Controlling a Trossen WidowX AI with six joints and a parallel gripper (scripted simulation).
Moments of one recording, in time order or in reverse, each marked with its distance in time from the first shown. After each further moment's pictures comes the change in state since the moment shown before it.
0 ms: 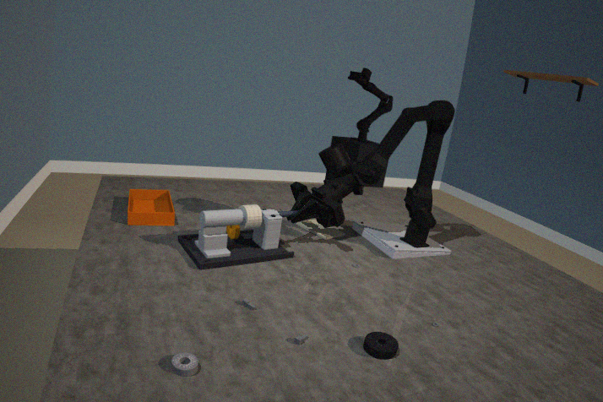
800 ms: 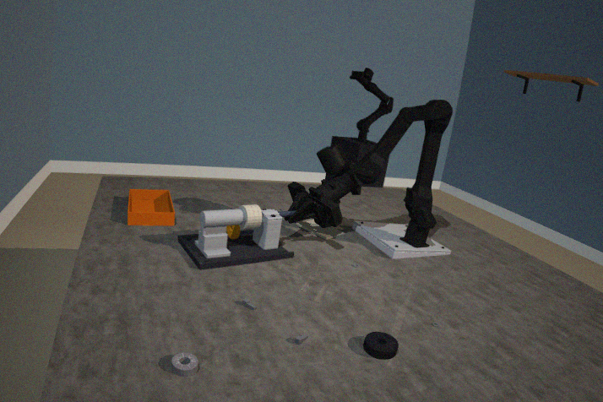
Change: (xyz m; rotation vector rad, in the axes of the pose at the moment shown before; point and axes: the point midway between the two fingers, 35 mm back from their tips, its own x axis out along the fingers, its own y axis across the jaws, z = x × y) arm 0.007 0.000 -0.004 0.000 0.001 0.000
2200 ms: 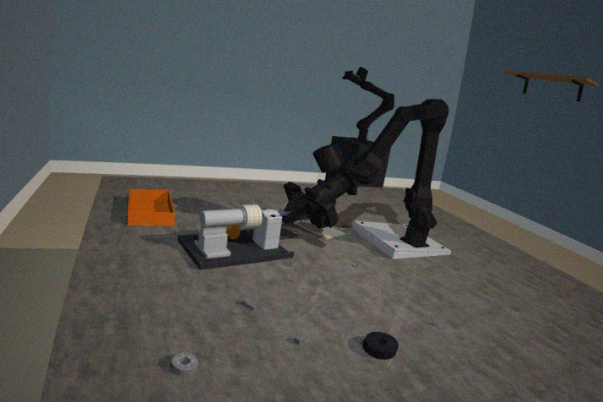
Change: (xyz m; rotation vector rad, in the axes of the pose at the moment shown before) arm 0.012 0.000 -0.007 0.000 0.001 0.000
